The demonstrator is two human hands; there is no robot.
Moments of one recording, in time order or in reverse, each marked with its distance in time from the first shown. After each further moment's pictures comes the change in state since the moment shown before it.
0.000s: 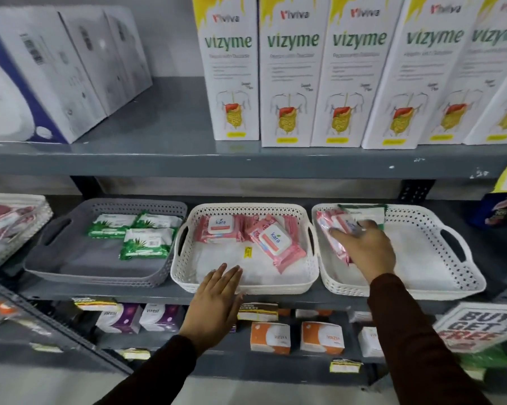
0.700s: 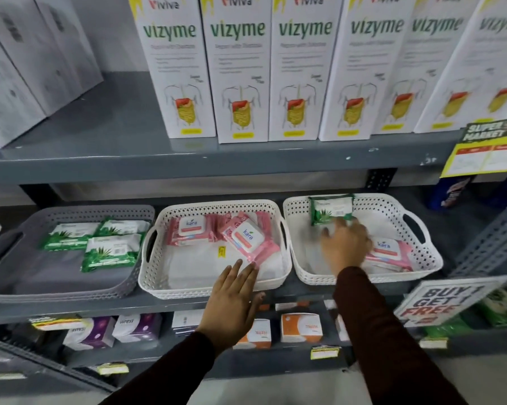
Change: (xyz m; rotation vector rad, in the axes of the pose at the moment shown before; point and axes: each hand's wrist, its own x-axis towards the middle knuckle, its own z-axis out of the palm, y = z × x) left_hand 0.031 0.062 0.020 -0.051 -0.049 0.100; right_hand 0.017 0.032 0.023 -0.473 0.204 -0.070
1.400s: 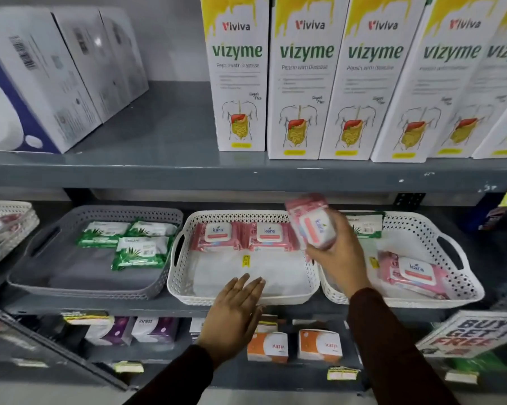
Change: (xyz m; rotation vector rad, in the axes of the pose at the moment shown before) left_hand -0.021 -0.043 -0.010 -0.041 0.075 0.032; right_hand -0.029 -0.053 -0.017 0.711 -0.174 -0.370
